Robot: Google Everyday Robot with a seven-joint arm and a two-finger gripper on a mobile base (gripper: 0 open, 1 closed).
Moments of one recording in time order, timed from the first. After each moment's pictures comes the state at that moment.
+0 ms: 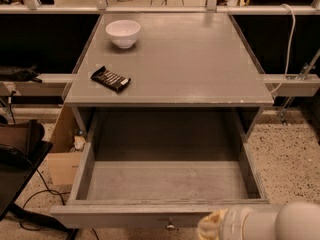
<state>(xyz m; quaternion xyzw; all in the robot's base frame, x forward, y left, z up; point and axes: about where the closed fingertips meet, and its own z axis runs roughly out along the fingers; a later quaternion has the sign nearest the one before) 0.300 -0.111 0.678 -0.57 0.77 0.09 0.28</state>
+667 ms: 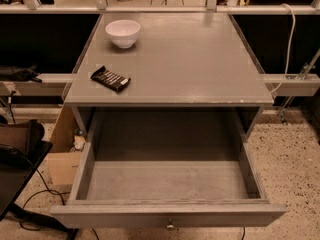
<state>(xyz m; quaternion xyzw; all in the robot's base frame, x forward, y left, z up) 0.221 -0.140 0.523 -0.53 0.81 0.12 0.22</state>
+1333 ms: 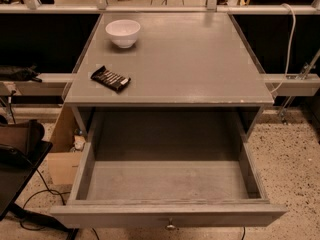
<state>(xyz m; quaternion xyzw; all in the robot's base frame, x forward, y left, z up) 0.271 -0.146 0.509 -0.54 0.80 0.10 0.25</state>
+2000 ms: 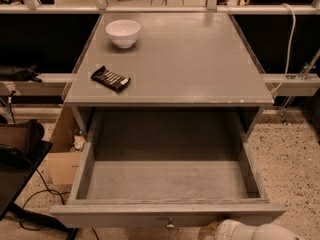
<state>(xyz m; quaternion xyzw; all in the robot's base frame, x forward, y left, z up) 0.324 -0.137 0.520 -0.55 0.78 0.08 0.28</state>
